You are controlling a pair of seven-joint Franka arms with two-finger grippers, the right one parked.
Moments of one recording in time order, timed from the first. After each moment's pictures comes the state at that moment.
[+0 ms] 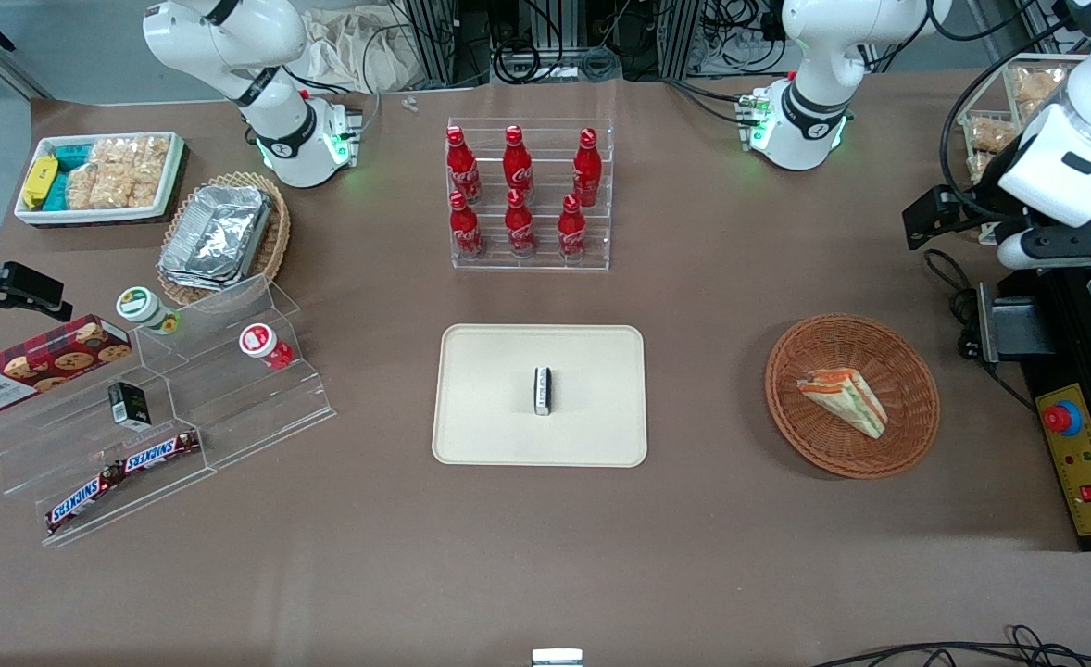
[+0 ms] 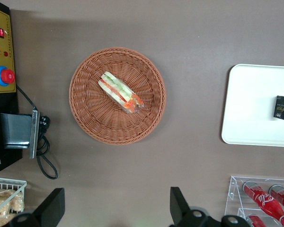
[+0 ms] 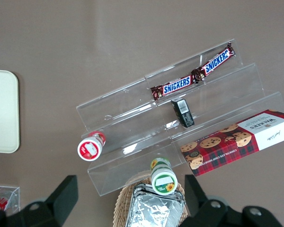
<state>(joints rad) -0.02 -0.05 -0.13 -1.60 0.01 1.55 -0.17</state>
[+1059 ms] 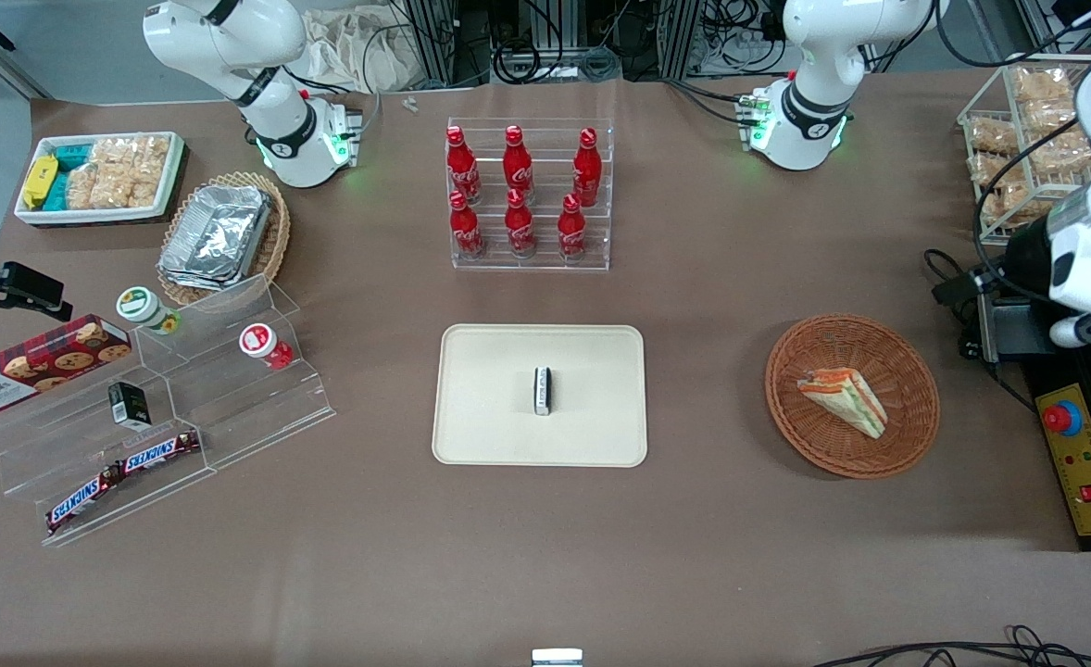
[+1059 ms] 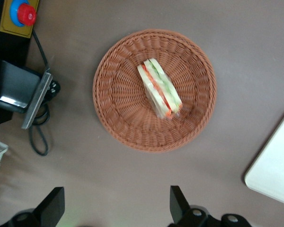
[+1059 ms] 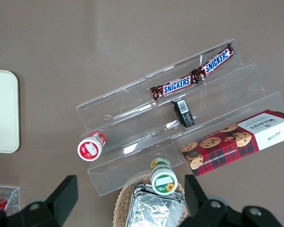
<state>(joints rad) 0.11 -0.01 -0.08 -1.86 0.00 1.77 -0.38</state>
